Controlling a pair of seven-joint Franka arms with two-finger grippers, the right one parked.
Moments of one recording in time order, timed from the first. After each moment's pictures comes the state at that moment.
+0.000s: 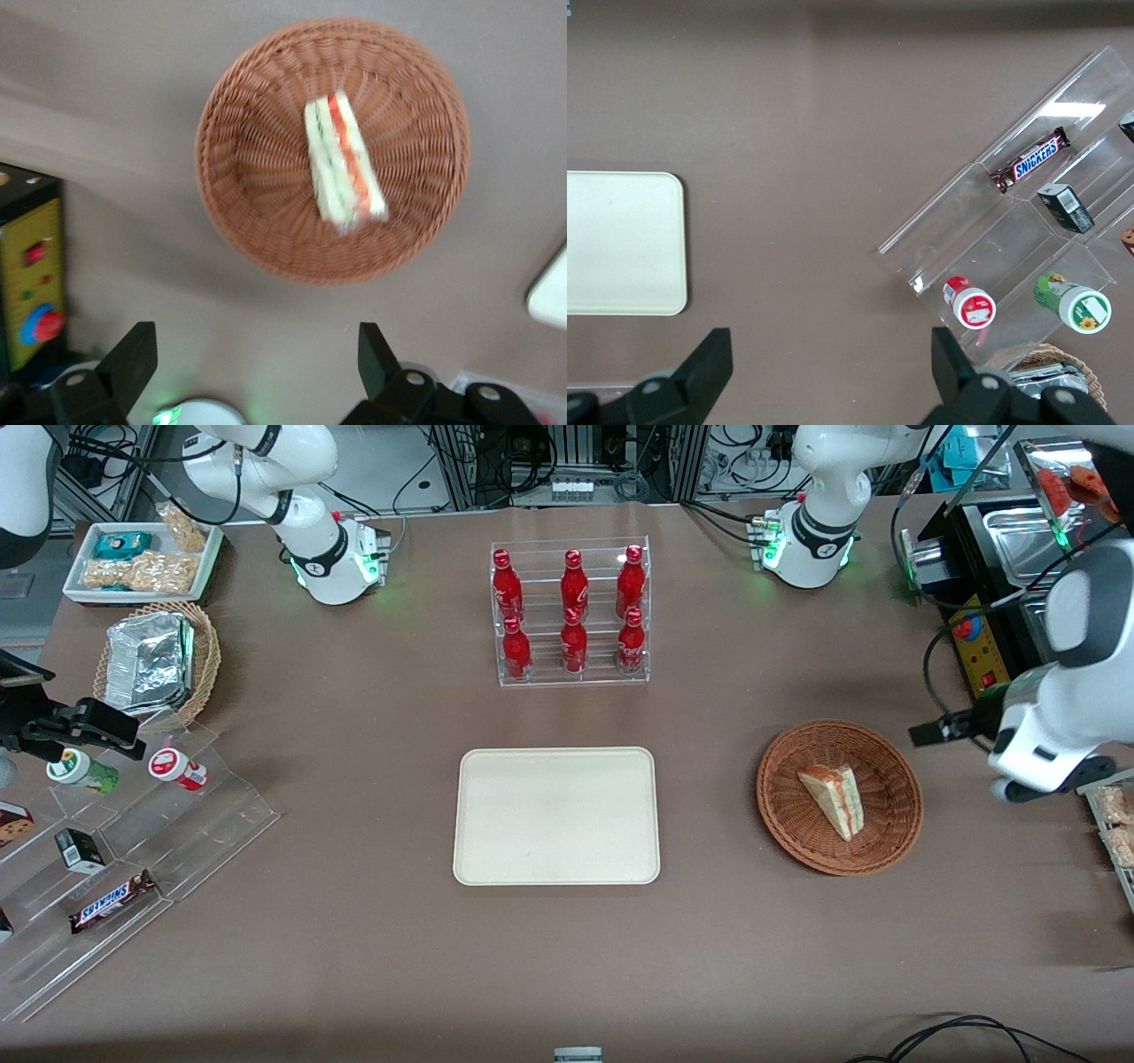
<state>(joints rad) 0.18 0.21 -0.21 -1.71 0.03 1.66 -0.39</state>
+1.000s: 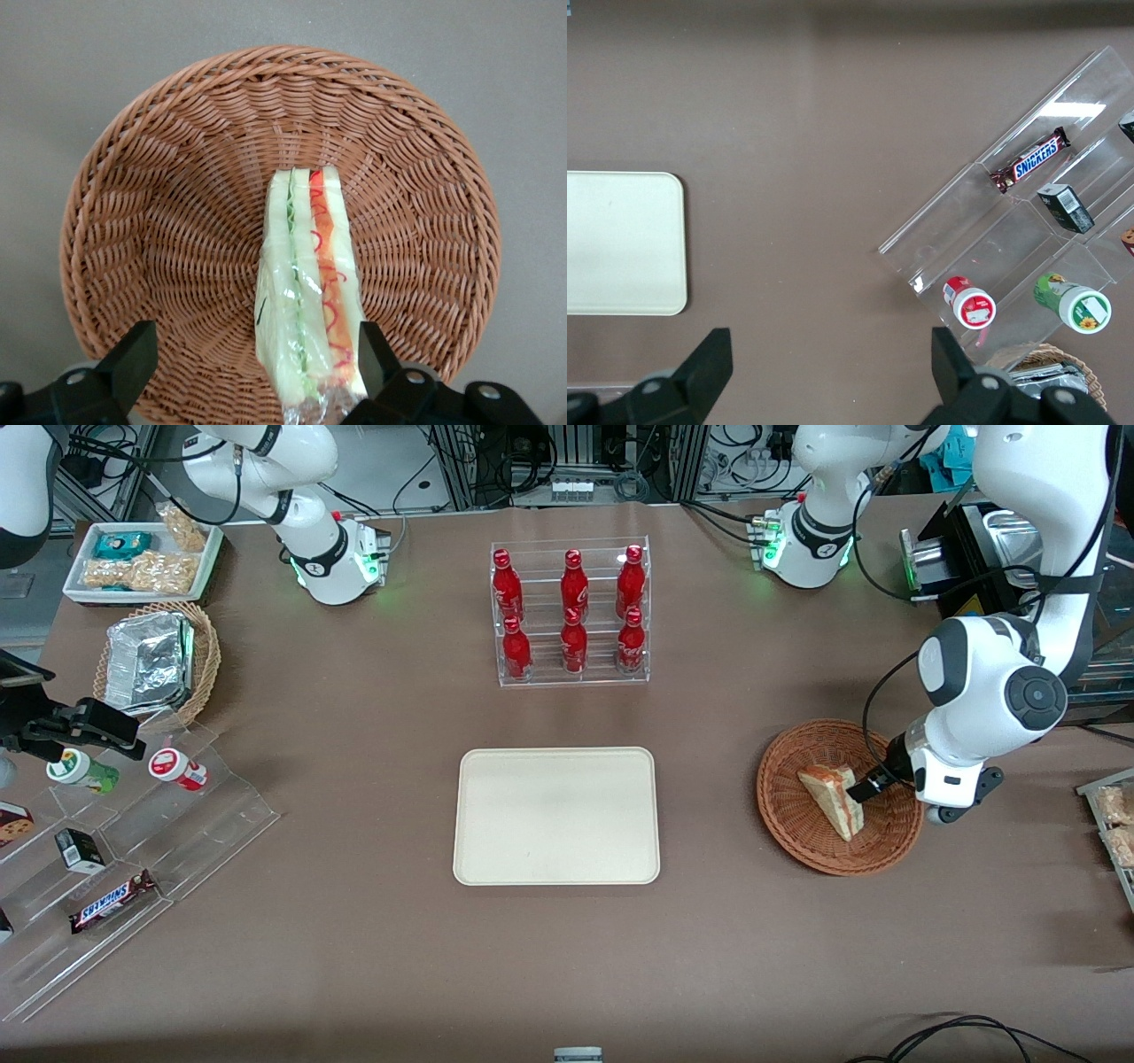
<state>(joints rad) 0.18 0.24 -0.21 -2.12 -0.02 2.31 -0.62</state>
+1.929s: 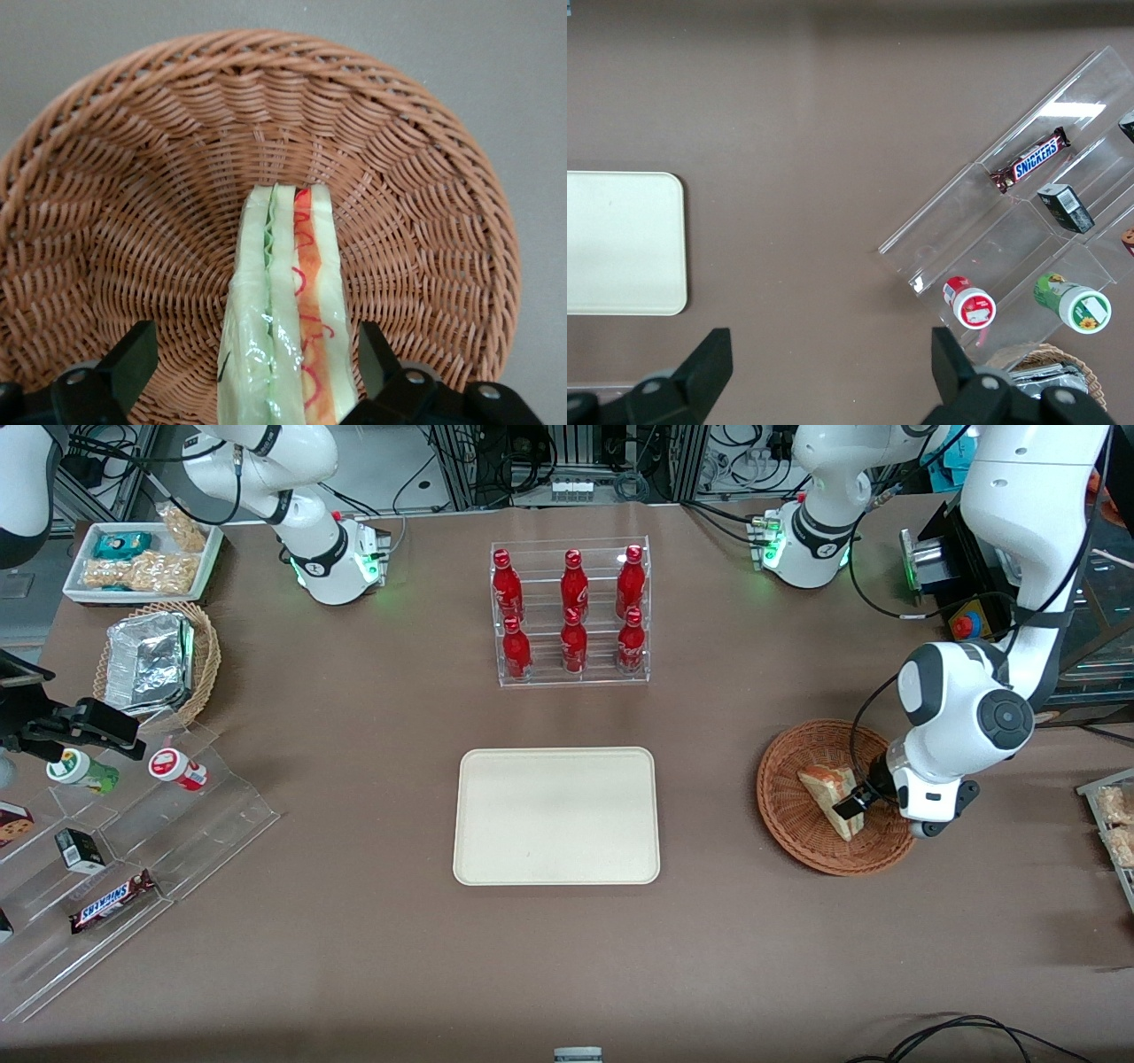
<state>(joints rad) 0.17 0.34 -0.21 -2.12 -0.02 2.43 -0.69</state>
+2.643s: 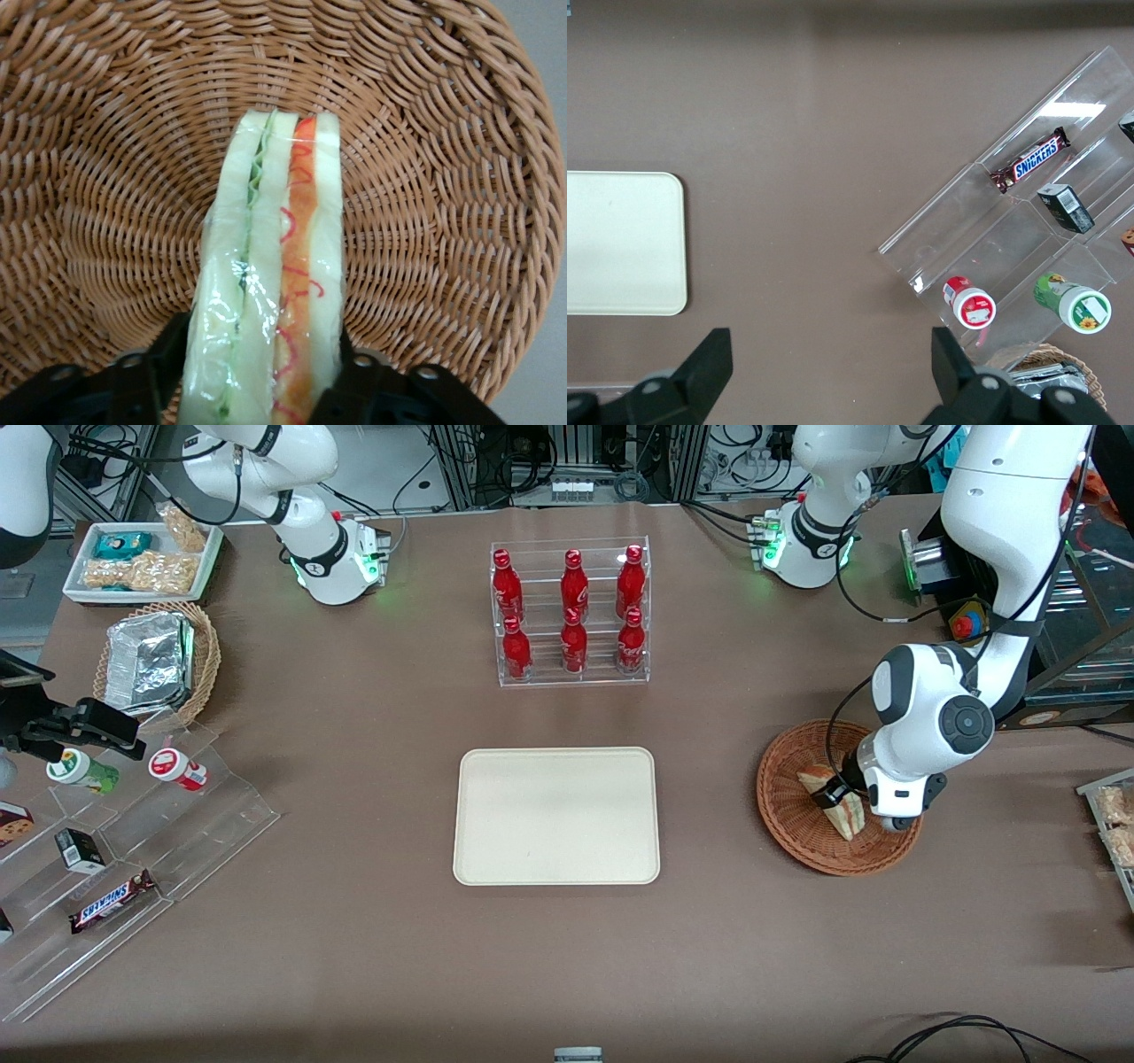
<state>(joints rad) 0.13 0.35 -0.22 -2.15 -0.02 2.40 -0.80</state>
